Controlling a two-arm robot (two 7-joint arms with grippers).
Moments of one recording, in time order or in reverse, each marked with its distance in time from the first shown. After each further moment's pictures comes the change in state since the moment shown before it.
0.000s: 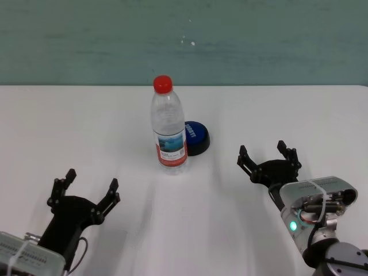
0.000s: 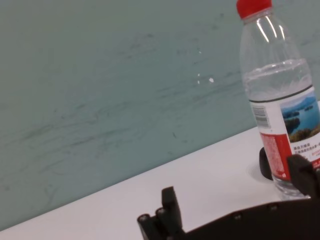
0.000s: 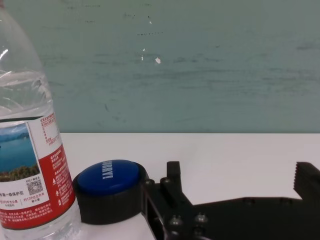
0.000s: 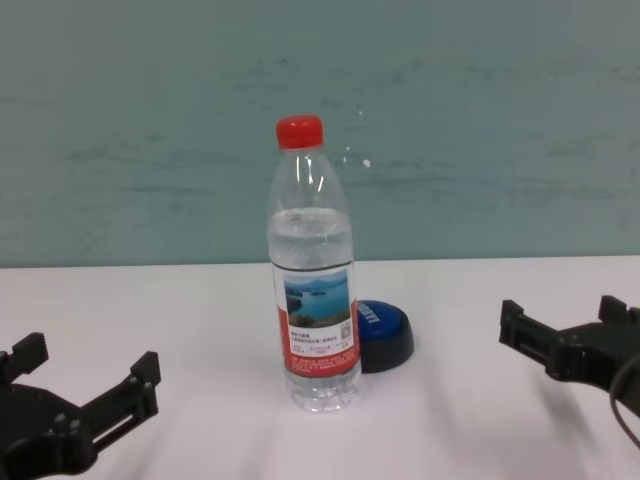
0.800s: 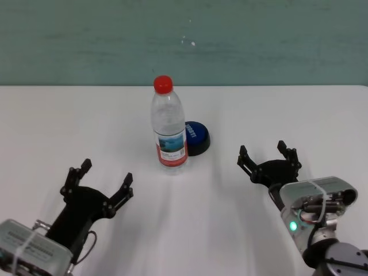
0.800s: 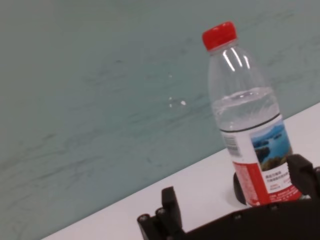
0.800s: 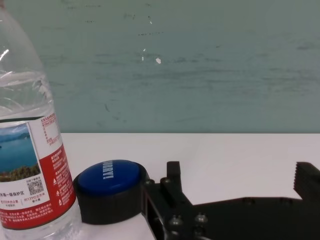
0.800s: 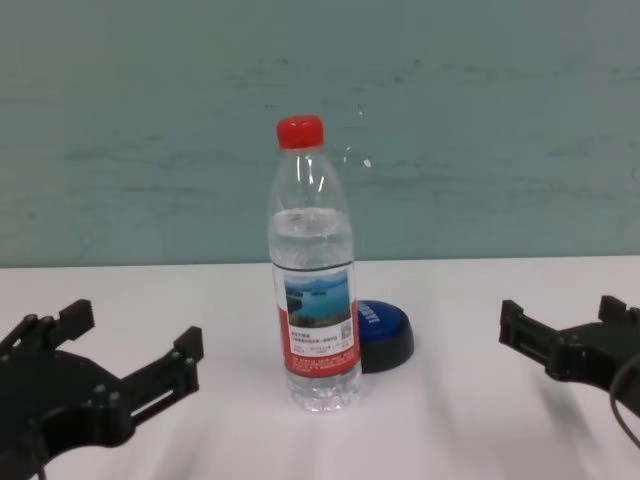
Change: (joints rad) left arm -0.027 0.031 0.027 -0.008 -0.013 -0.002 -0.050; right arm 0.000 0.000 0.000 0.000 0.000 0.000 0.000
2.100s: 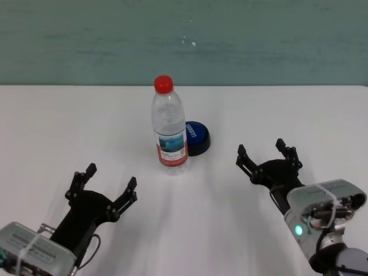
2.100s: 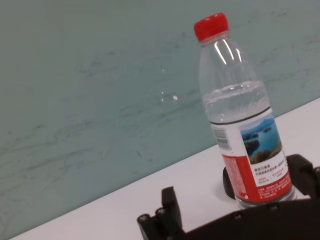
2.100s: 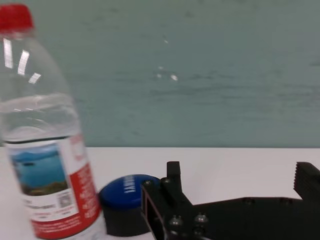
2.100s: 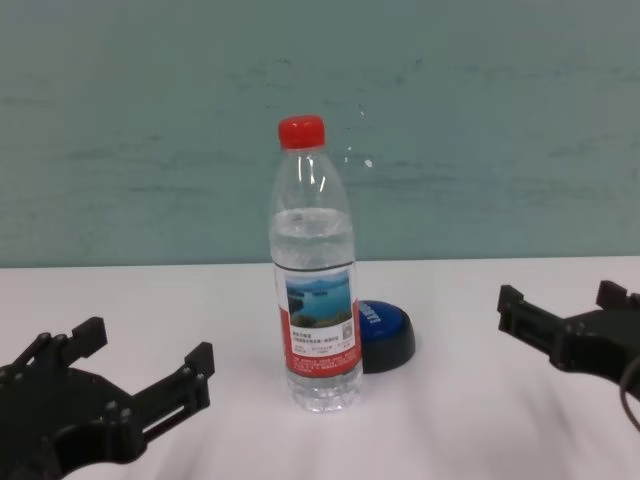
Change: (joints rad) left arm -0.016 0.008 0.021 0.022 -0.023 -0.006 -0.017; right arm -0.041 0.014 0.023 -0.057 0.020 -0.008 0.066
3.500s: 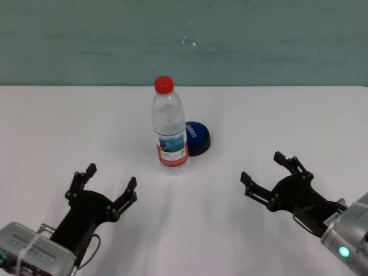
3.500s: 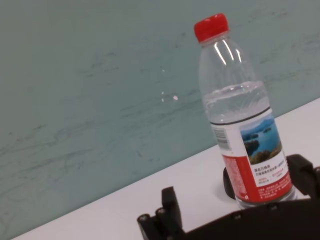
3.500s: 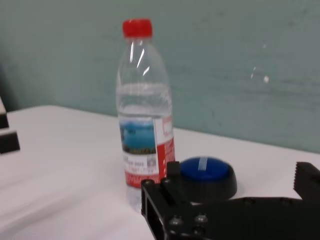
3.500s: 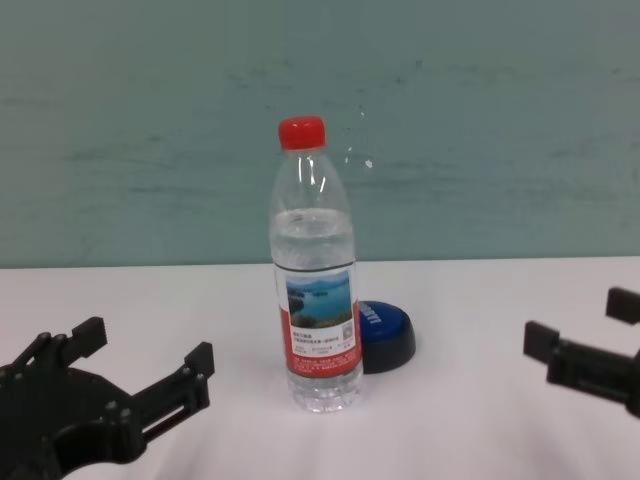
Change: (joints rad) left arm 0.000 0.000 0.000 0.000 0.002 0.000 0.001; right arm -0.104 0.203 0.071 -0.147 0.093 0.028 0.313
